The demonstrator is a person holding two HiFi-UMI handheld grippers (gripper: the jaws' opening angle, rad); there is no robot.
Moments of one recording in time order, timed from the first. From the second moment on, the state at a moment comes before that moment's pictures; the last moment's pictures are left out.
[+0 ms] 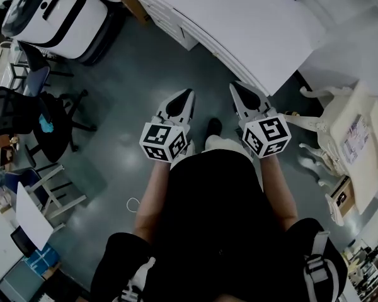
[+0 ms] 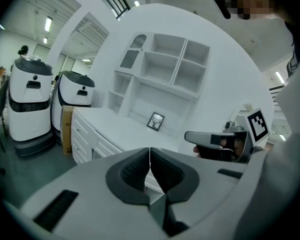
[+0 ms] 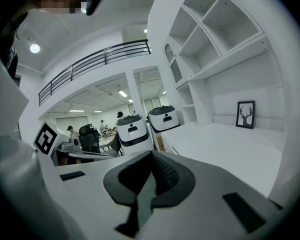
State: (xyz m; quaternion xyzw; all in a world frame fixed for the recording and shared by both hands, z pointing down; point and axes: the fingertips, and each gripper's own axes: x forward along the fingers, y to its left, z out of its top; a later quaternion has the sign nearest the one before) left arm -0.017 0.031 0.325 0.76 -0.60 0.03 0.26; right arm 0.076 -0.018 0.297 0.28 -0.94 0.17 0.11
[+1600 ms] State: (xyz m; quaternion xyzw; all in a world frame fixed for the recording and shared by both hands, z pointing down) left arm -0.005 -0.109 0.519 0.78 -0.52 0.15 0.32; right arm 0.096 -0.077 0.424 0.34 -0.89 0.25 0.17
